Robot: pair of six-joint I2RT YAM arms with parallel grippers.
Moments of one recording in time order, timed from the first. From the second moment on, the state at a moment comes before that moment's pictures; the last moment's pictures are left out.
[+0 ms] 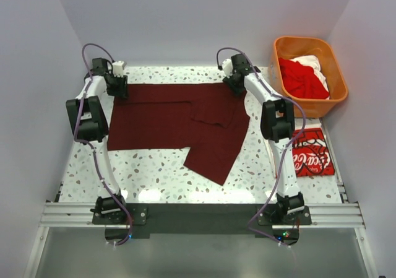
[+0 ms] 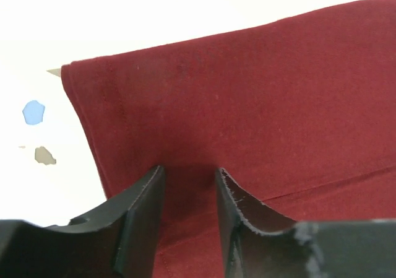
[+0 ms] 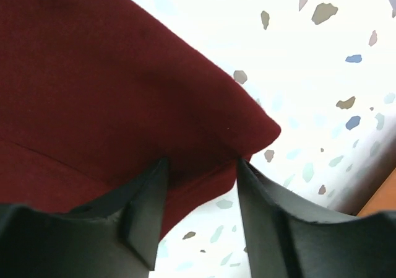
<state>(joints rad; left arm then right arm) 0.21 2.36 1.93 -0.57 0.30 0.27 0.26 2.51 2.23 -0.67 0.15 -0.52</state>
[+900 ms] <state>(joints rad) 0.35 1.59 1.17 -0.93 0.86 1.02 0.49 1.70 1.19 -0.95 -0.30 -0.75</state>
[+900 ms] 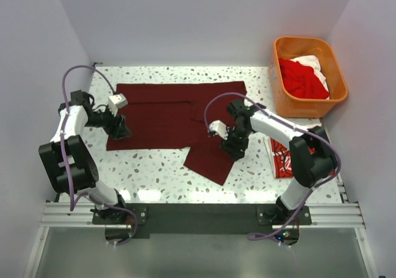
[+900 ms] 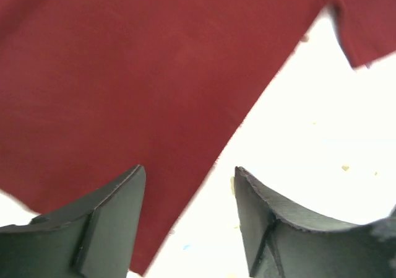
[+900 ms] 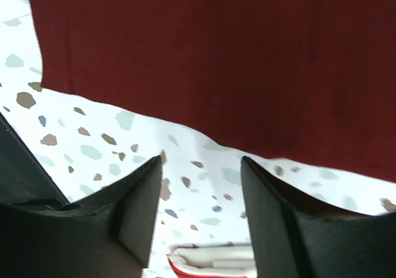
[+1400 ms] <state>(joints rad) 0.36 1.54 1.06 -0.98 0.80 1.23 0.71 1.61 1.00 -0.75 -0.18 -0.61</state>
